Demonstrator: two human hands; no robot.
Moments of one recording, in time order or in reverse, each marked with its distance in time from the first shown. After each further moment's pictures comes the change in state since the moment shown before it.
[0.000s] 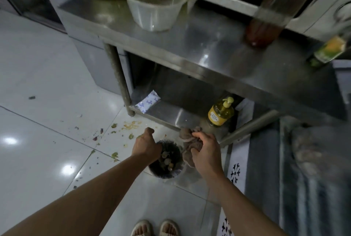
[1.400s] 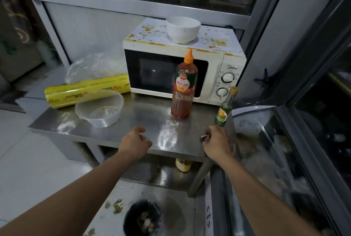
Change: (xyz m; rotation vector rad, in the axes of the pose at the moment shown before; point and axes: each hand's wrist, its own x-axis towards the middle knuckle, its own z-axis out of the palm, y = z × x) left_hand -0.091 0.271 -0.132 -0.118 0.038 0.302; right_hand 0.057 -0.041 -0.295 -0.136 0.317 0.206
